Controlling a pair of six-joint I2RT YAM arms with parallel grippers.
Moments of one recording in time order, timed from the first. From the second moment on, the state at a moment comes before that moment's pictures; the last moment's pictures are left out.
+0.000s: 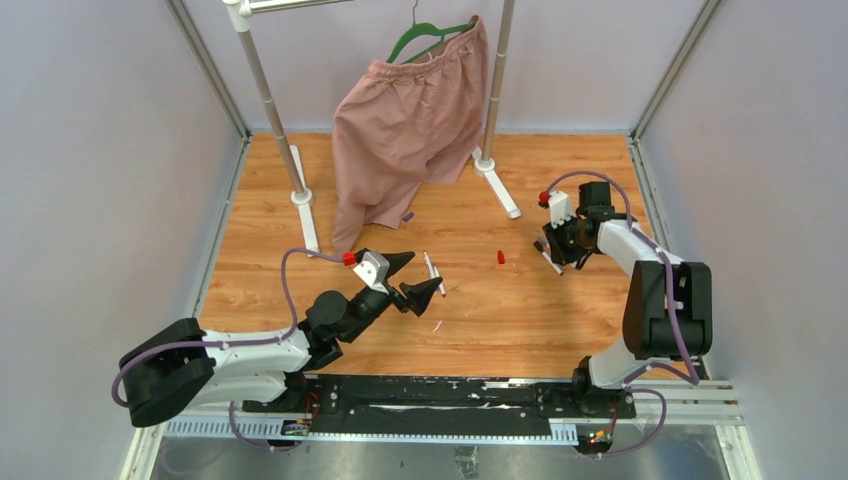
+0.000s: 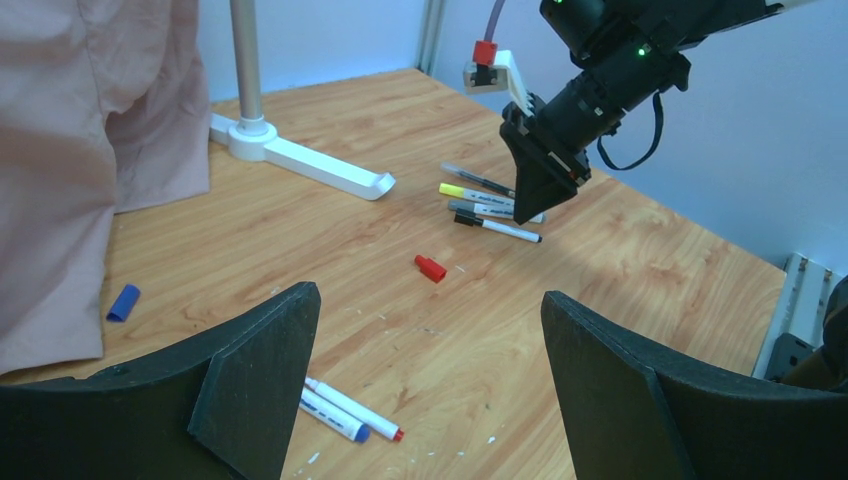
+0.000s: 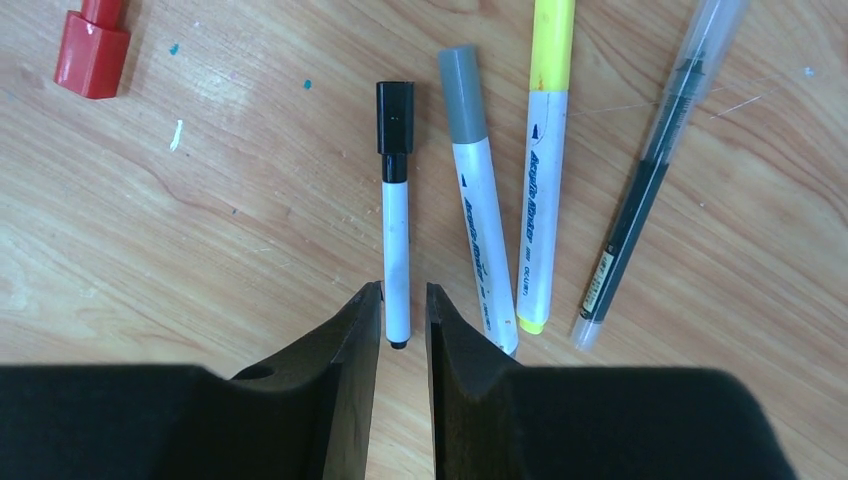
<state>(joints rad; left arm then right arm) -1.02 1.08 0.20 1.08 -0.23 -0.15 -0.02 1.54 0.92 -0.49 -0.28 -0.55</state>
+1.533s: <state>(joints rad) -0.85 1.49 0.59 0.74 -0.03 -0.51 -0.02 1.08 0.87 -0.30 -1.01 -0.29</state>
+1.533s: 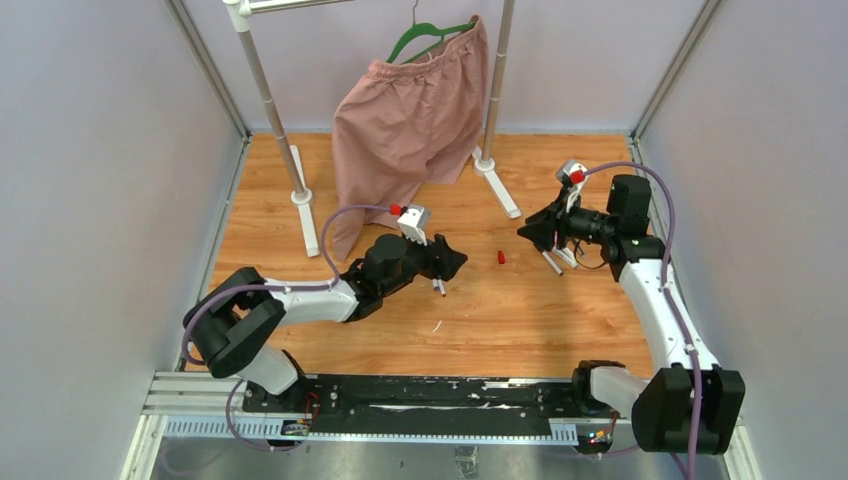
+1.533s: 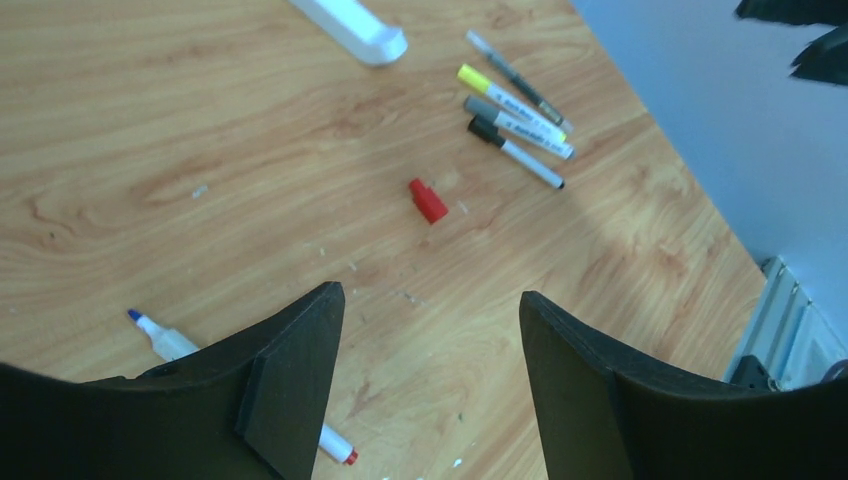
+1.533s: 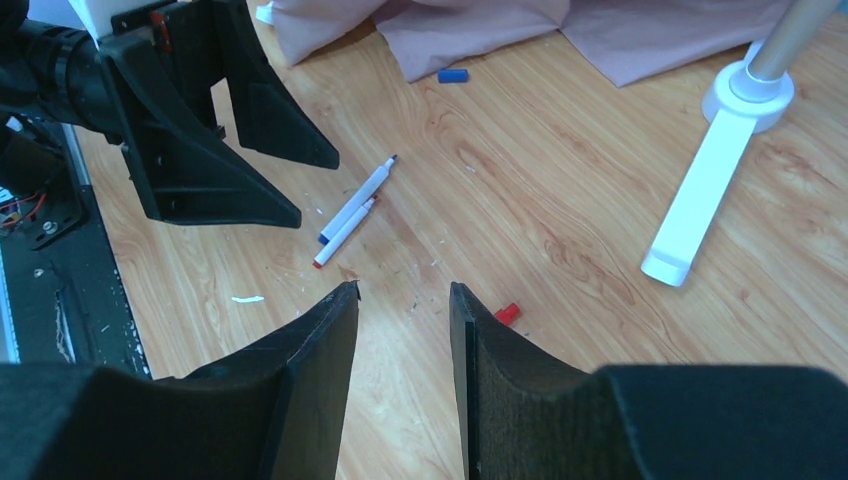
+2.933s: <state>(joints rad) -1.00 1.66 1.01 -0.11 -0.60 -0.70 -0.02 1.10 0.87 -0.30 -0.95 -0.33</state>
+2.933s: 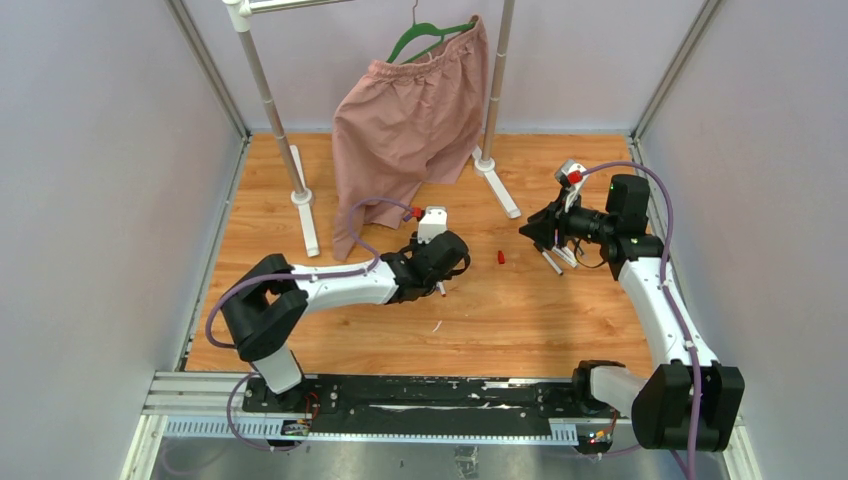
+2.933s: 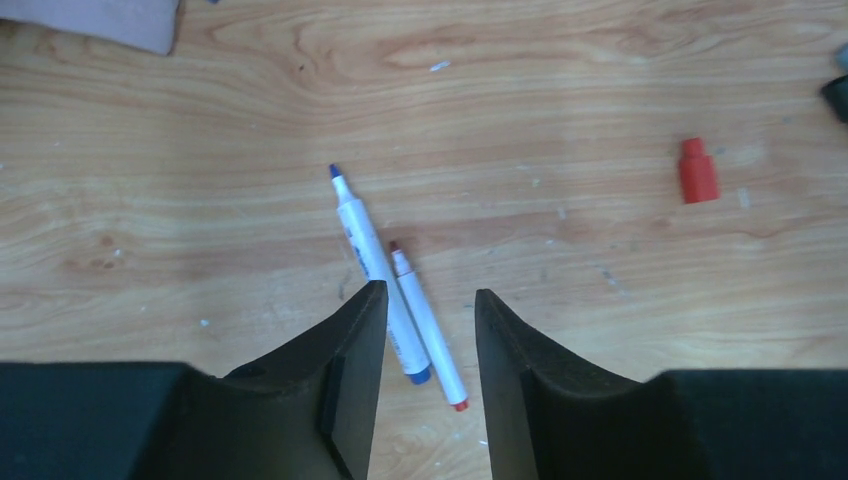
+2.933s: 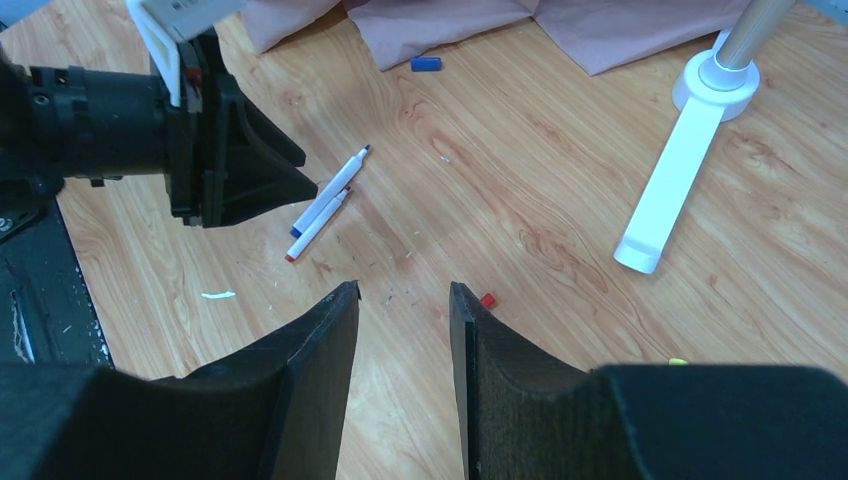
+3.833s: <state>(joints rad) -1.00 1.81 1.09 -0.25 -0.61 -0.76 -0.02 1.10 0.87 -0.30 -0.95 -0.33</state>
